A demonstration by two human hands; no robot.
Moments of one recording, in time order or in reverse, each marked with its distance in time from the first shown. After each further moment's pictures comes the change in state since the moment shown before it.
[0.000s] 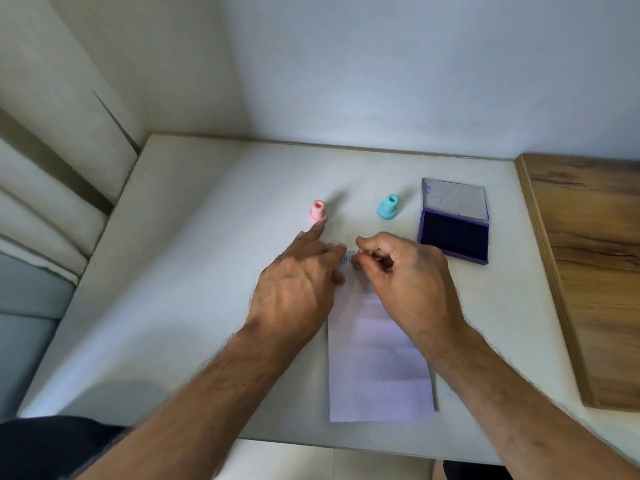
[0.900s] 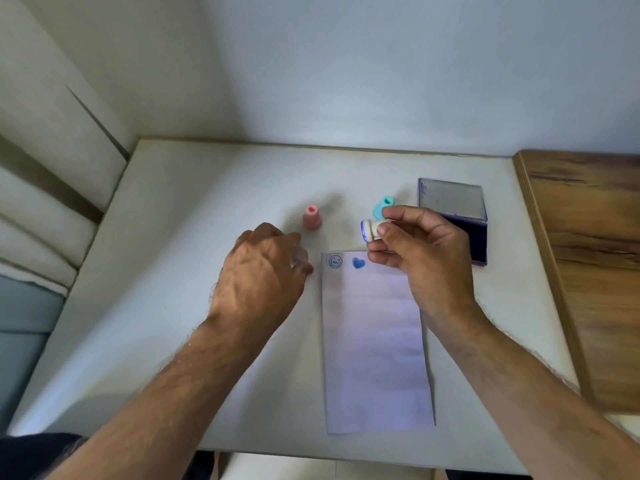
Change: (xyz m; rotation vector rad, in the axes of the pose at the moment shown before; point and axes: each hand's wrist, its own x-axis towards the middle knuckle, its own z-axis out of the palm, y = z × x) left_hand 0.011 -0.023 -0.020 -0.015 0.009 -0.298; right_hand 0.020 0.000 -0.016 0.966 0.116 0.509
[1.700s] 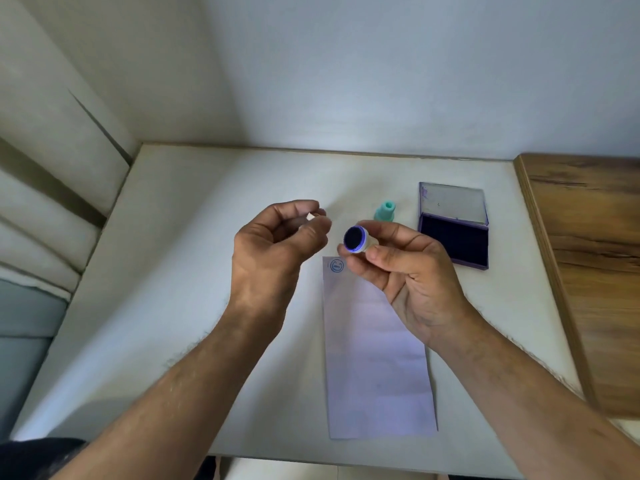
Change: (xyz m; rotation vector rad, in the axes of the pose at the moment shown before) left_hand 0.006 0.030 -0.021 -1.416 0.001 -0.376; right_hand -0.008 -0.002 0.009 0.386 -0.315 0.218
